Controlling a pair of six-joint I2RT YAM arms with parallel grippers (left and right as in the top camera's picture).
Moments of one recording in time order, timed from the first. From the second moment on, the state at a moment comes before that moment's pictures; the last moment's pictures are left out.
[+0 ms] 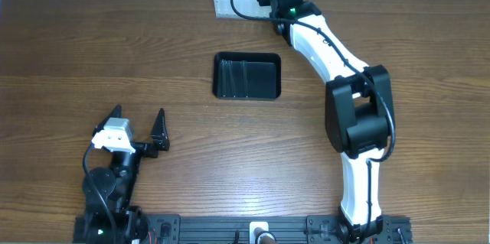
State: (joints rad) left arm -0.03 0.01 0.01 -0.07 0.10 -0.13; right arm 0.33 2.23 1.76 -0.09 0.26 0.12
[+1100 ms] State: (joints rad) left arm -0.03 0.01 0.01 -0.07 0.10 -0.13; right arm 0.34 2.22 1.76 -0.10 0.23 0.16
